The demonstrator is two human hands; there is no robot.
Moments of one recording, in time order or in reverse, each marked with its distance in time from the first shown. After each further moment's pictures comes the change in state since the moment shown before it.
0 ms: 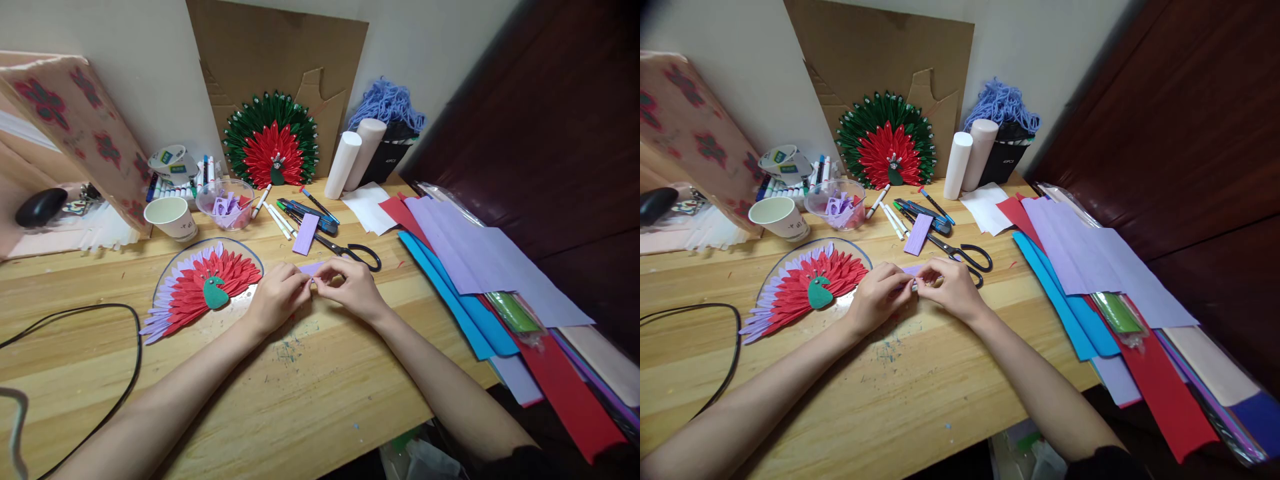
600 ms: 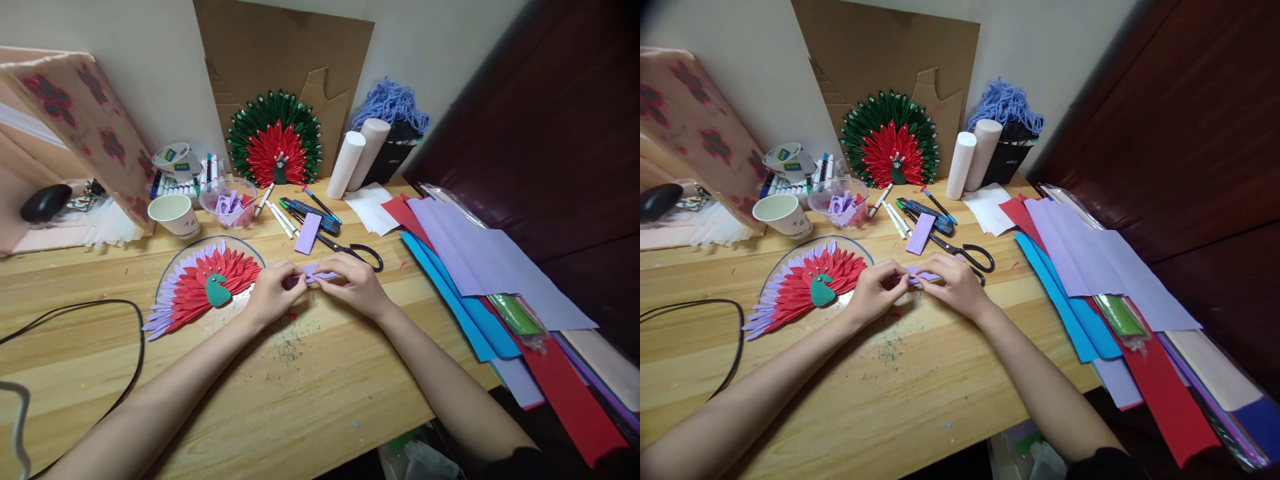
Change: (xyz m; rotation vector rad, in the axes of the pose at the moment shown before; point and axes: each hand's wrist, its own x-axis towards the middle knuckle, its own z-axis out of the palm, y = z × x) left_hand 0.004 -0.001 -0.007 -0.273 -0.060 -0.329; right_hand 0.004 0.006 -0.007 -0.144 -0.025 -0.269
